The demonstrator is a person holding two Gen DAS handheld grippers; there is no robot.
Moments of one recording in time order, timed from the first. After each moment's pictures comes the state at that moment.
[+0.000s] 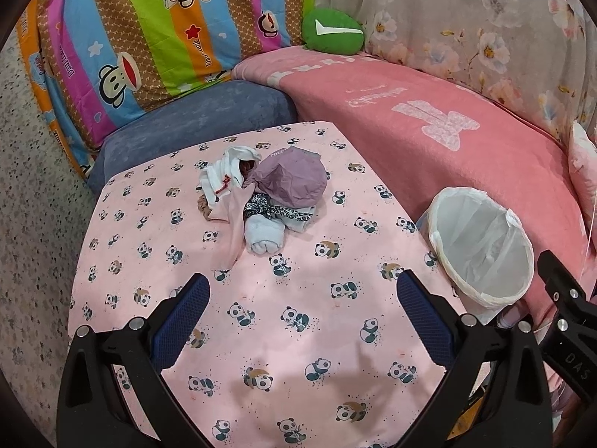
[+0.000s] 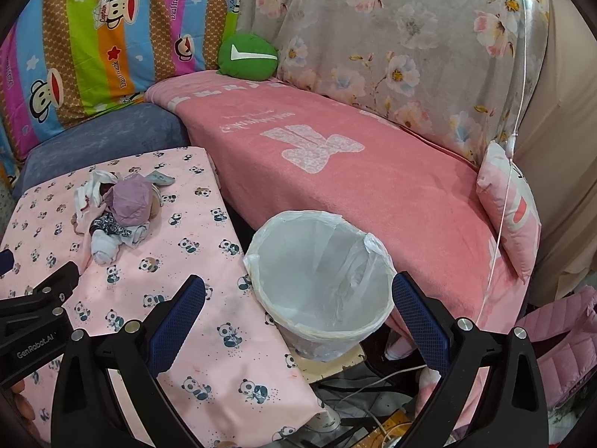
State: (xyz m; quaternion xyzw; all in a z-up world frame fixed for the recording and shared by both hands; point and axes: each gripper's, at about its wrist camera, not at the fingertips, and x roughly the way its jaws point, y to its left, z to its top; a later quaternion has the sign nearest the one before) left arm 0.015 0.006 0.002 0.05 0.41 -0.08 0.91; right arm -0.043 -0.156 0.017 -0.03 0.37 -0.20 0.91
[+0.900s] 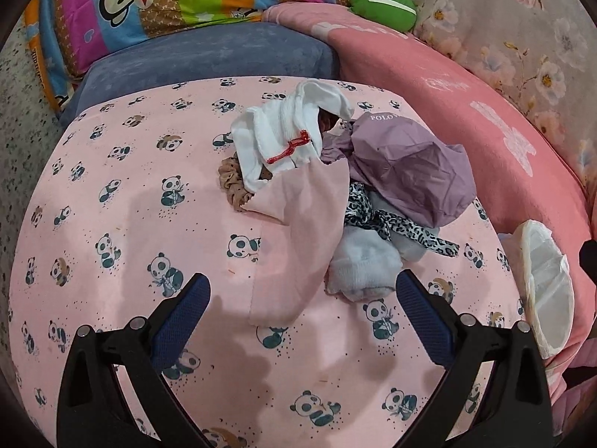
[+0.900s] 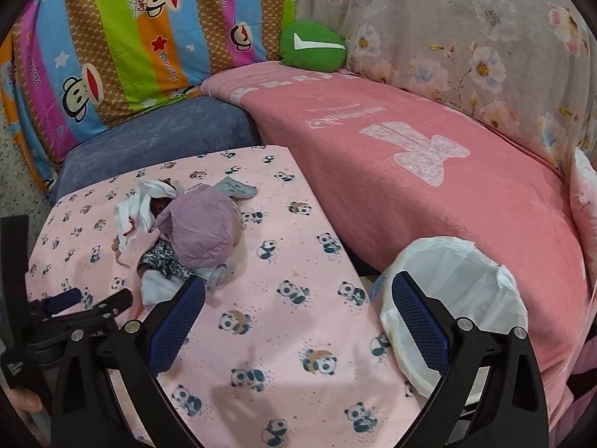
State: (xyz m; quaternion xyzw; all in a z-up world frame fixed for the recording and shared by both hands) left arm 0.144 0.104 -0.109 -0.05 0.47 -0.08 0.87; right arm 0.103 -0.085 -0.048 0.01 0.38 -0.09 0.92
